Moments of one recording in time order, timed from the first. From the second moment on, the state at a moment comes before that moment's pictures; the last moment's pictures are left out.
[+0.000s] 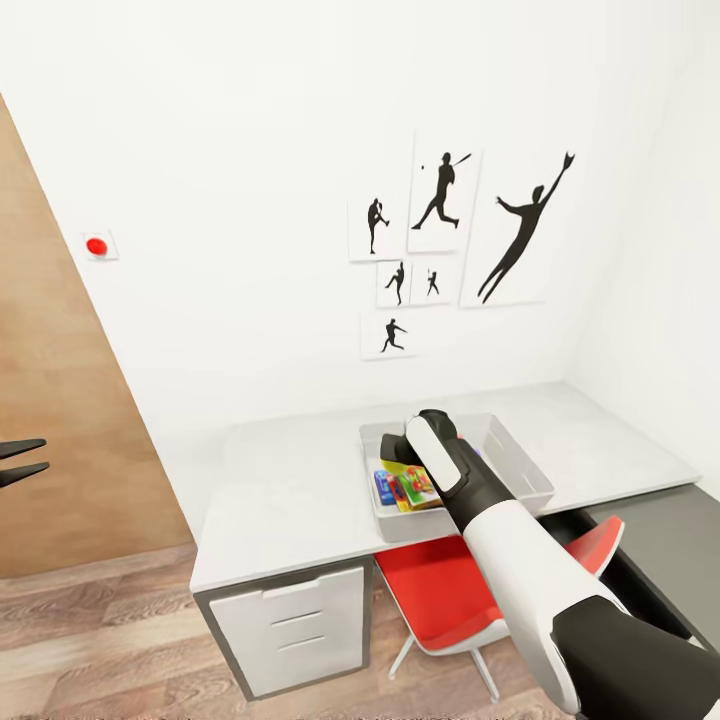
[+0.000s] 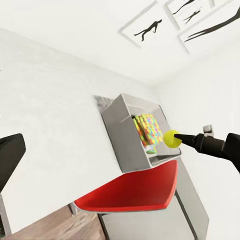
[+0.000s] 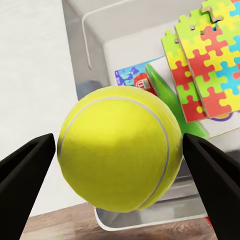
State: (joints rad) left arm -1.04 0.90 -0.11 -0.22 0.40 0.70 -1.57; right arm -0.98 0.17 0.29 -0.81 -0.76 0.85 -0.62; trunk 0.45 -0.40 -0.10
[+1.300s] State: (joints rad) left arm -1.04 0.90 -0.11 -0.22 0.40 0.70 -1.57; right arm -0.98 0.15 0.29 -0.78 -0.76 0.84 -0.62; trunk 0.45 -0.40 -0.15
